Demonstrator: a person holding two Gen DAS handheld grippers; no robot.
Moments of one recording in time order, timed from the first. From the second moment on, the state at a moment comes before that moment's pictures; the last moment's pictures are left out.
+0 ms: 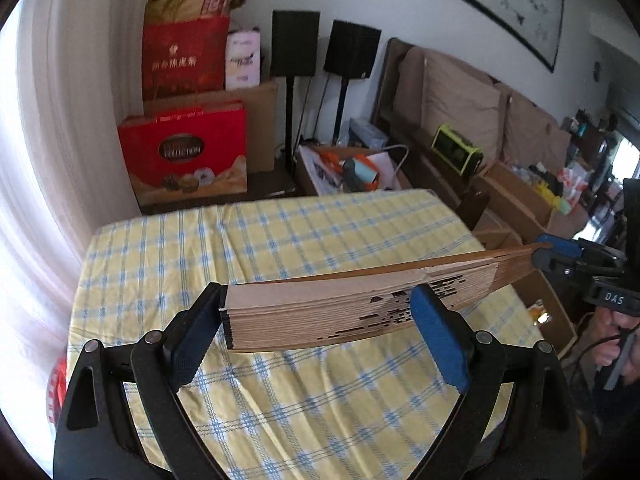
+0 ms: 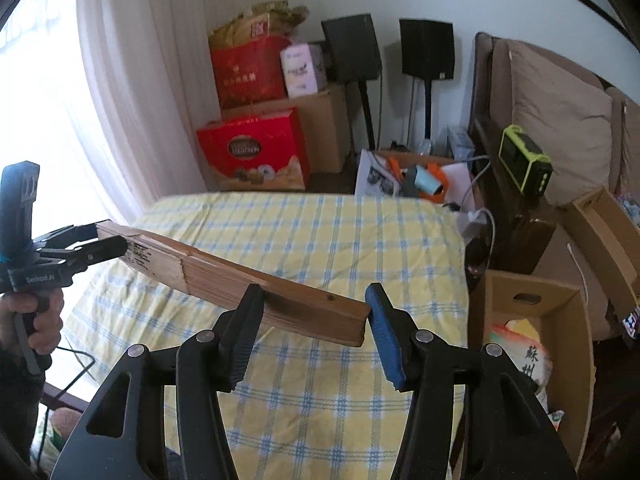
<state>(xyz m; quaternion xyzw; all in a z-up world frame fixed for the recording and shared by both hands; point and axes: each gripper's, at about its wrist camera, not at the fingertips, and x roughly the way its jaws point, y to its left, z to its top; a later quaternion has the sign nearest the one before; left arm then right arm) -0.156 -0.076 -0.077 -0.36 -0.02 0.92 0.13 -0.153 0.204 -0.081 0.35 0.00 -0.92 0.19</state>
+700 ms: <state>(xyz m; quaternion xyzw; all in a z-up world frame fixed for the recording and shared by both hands) -0.134 0.000 -0.023 -0.35 -0.02 0.93 0.12 -0.109 0.274 -0.037 0.31 -0.07 -0.93 0.16</state>
